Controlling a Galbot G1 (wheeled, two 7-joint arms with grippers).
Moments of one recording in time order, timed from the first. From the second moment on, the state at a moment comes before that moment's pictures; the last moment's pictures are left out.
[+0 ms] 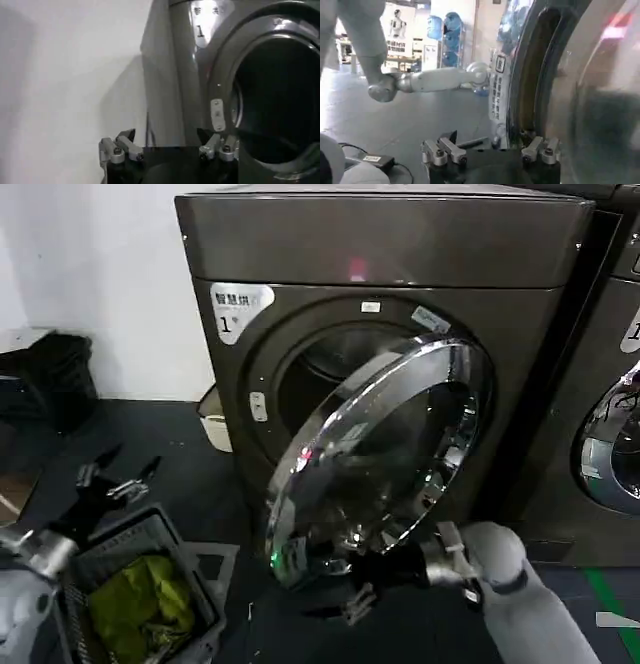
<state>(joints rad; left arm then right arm) 0.98 -0.89 -0.57 -1.72 -0.69 0.06 0.47 -1.21 1.20 0.93 1.99 0.37 -0.13 -1.33</state>
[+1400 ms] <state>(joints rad) 0.51 -0.88 0.33 -1.77 -0.88 0.00 0.56 -1.48 1.14 1.92 1.98 0.43 -0.28 -0.20</state>
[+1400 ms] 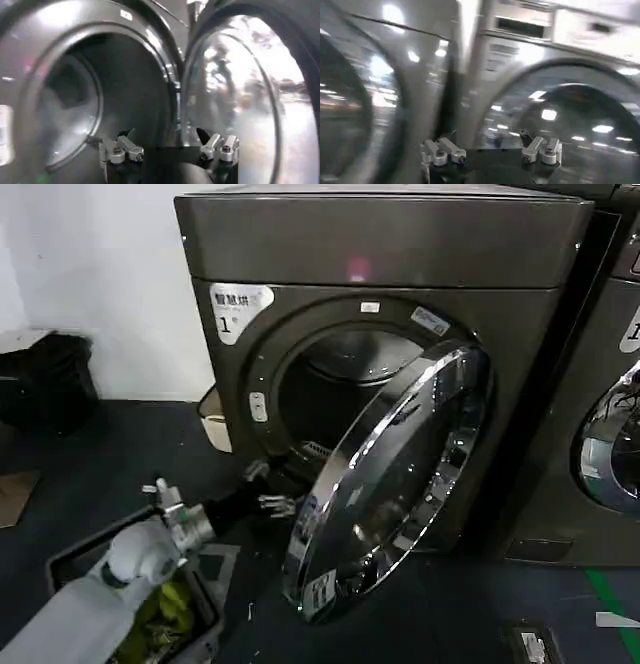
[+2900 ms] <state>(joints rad) 0.15 -1.45 0.68 -1.36 -0.77 -0.11 0.33 -1.63 1.06 2.34 1.88 0.40 -0.27 -0.23</state>
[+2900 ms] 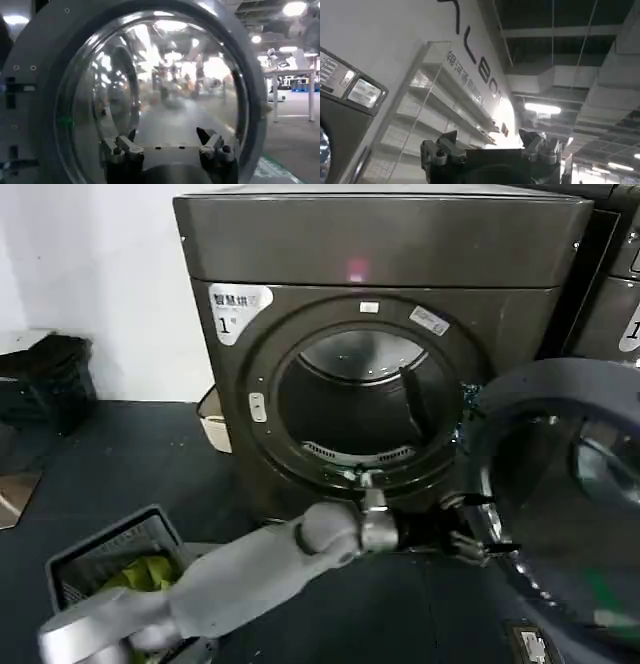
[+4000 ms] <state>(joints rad) 0.14 -0.82 0.69 -1.68 -0.71 -0.35 0.38 -1.61 1.01 2.39 1.82 0.33 -0.22 -0.26</state>
